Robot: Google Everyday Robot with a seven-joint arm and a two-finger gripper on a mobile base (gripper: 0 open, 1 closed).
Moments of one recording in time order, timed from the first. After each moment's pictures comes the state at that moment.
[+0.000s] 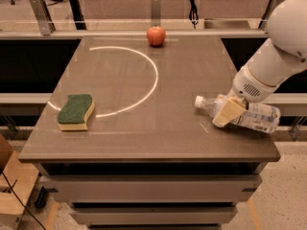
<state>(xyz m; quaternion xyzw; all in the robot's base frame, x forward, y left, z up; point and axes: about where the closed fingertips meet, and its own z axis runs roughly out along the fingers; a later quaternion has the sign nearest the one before) 0.533 -0.204 0.835 -0.47 0.87 0.05 0.16</state>
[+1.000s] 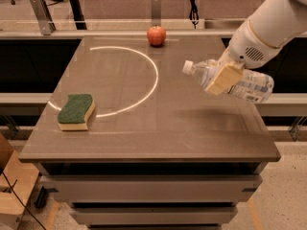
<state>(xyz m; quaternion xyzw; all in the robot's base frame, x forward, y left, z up) 0.552 -0.164 0.925 -0.55 0.80 0.04 0.23</state>
